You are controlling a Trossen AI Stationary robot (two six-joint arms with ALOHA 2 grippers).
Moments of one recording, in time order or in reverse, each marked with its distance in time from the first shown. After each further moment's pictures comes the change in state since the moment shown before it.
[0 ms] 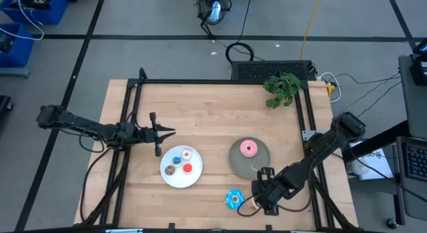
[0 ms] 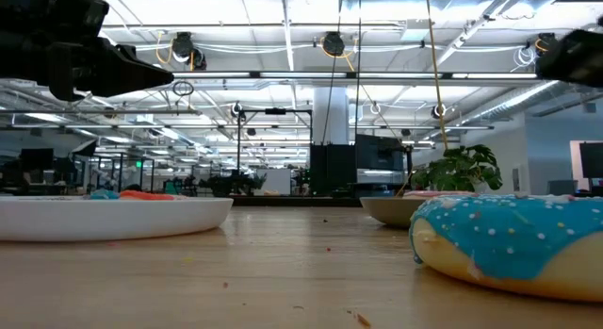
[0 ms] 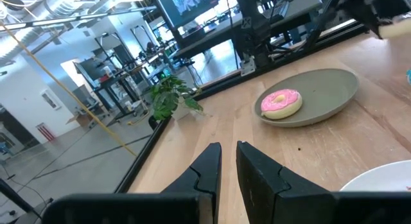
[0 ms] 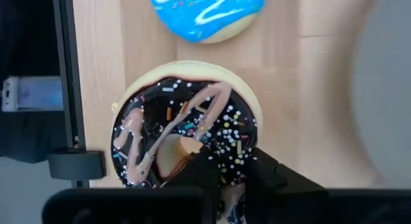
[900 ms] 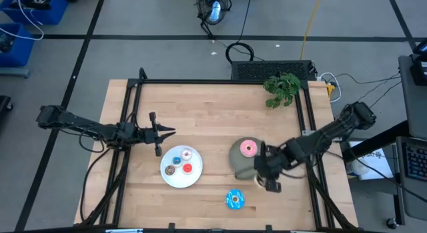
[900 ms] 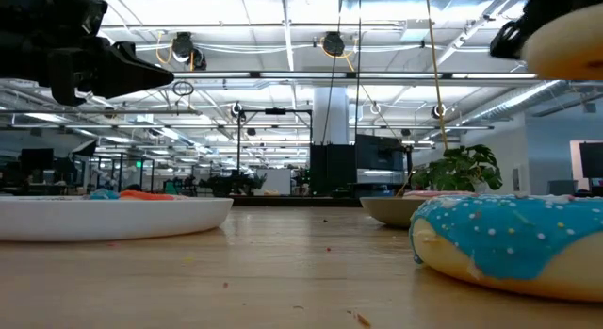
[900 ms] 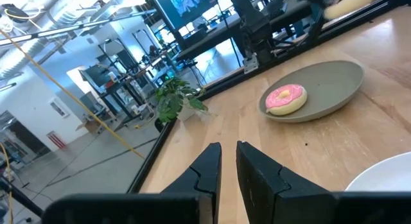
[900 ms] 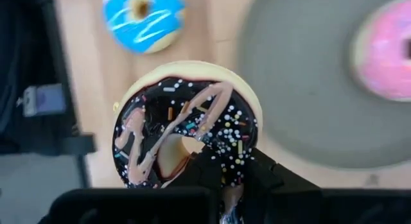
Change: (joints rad) left arm 0.000 0.000 0.000 0.002 -0.008 0.063; right arm -0.237 -0.231 0.003 -0.237 -0.102 -0.138
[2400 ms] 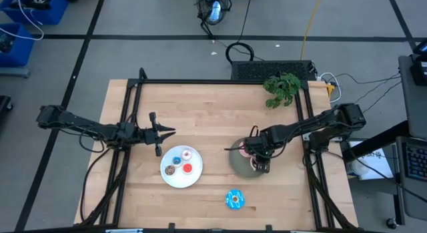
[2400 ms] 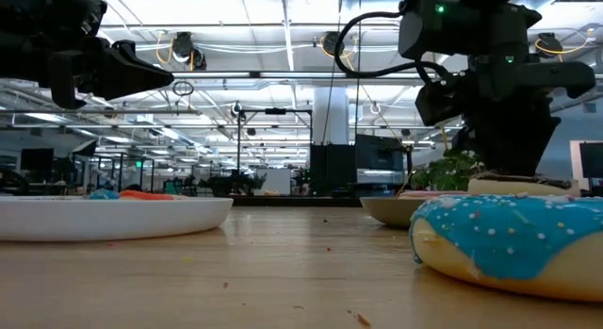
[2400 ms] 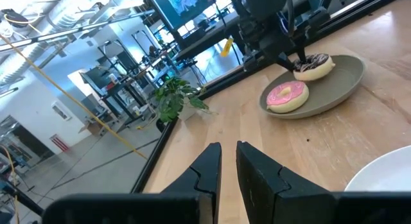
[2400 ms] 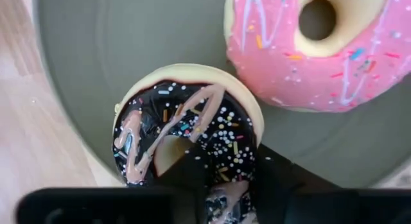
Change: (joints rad) left arm 0.000 0.000 0.000 -0.006 -0.001 0.028; right arm -0.334 0.131 -0.228 0.160 -0.071 -0.273
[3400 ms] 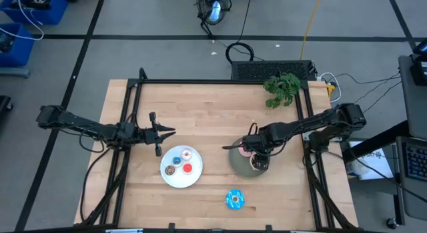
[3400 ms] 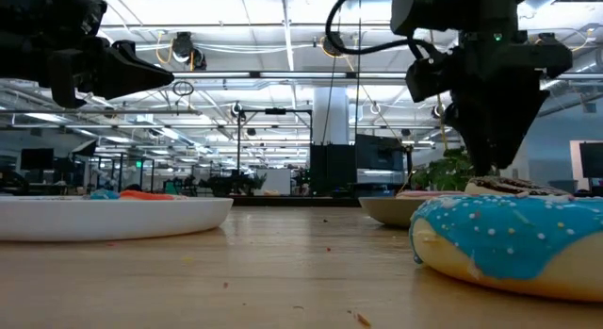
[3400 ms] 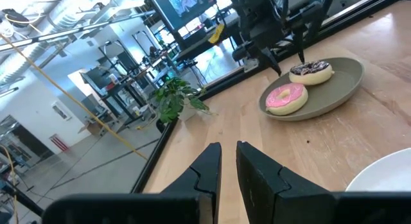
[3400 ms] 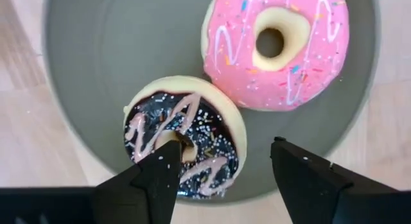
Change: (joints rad) left arm 0.000 0.000 0.000 0.004 0.000 -0.004; right arm 0.003 -0.005 0.118 -0.147 0.105 -0.008
